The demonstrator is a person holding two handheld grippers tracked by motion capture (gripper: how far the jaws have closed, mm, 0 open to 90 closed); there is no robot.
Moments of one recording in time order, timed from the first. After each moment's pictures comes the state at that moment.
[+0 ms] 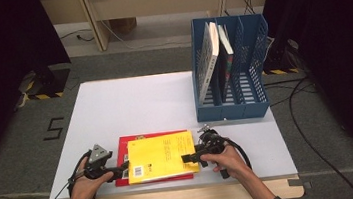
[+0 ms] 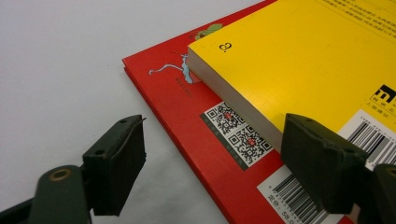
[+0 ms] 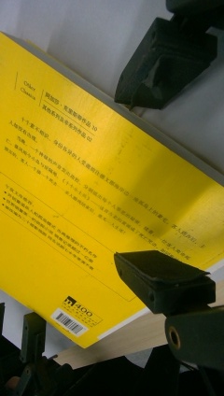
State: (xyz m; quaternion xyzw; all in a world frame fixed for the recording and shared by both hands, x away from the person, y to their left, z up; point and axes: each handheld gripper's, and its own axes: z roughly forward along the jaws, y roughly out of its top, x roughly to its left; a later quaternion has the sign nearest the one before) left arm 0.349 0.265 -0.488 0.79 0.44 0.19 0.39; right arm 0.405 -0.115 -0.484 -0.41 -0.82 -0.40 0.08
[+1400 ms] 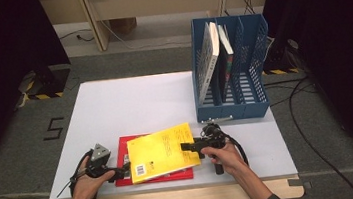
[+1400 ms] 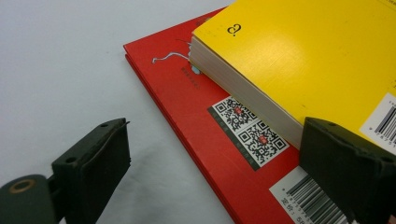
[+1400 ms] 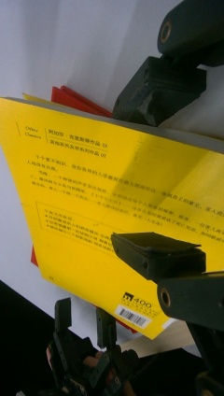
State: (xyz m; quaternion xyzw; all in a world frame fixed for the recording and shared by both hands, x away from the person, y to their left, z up) left arm 0.356 0.266 -0.496 0.79 0.45 0.18 0.38; right arm 0.416 -0.117 -0.482 -0.47 -0.75 -0.45 0.07
